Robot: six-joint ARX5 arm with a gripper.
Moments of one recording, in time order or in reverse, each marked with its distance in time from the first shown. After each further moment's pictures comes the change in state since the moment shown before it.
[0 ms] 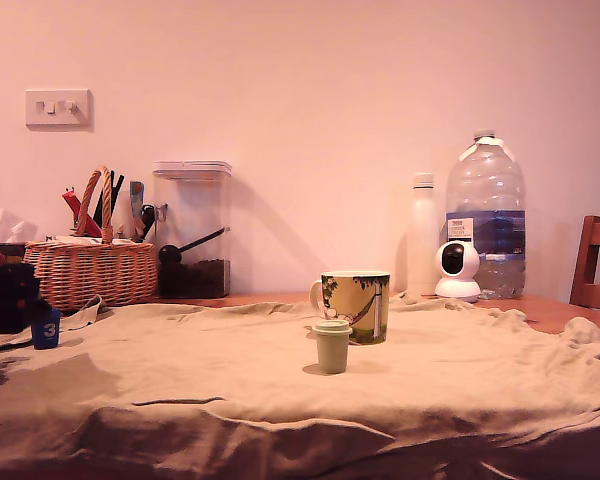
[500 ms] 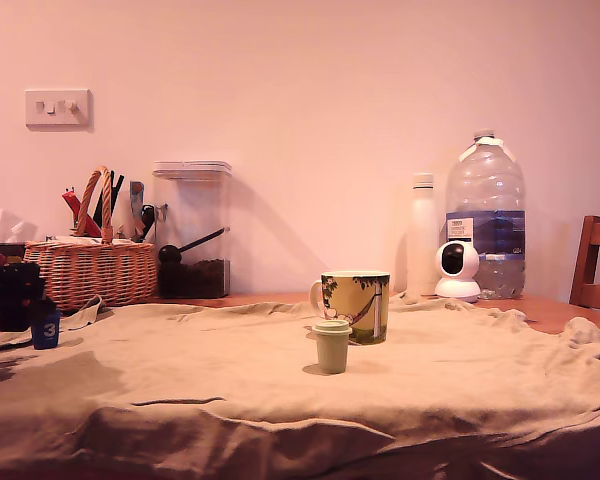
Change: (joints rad) arm 0.023 0.015 0.048 -0.022 0.017 0.030
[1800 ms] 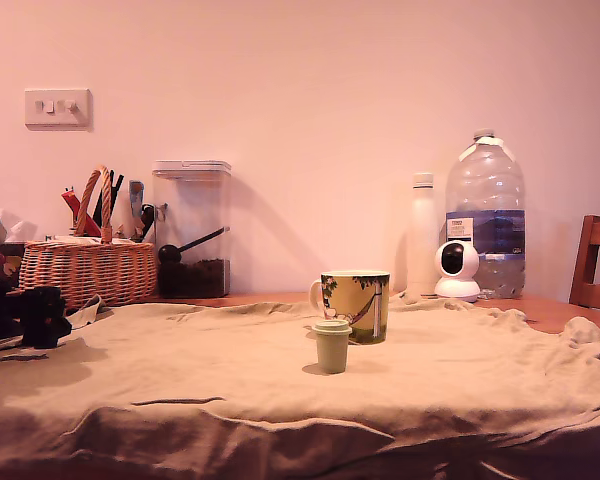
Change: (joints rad) arm 0.034 0.188 0.295 -0.196 0.050 0.011
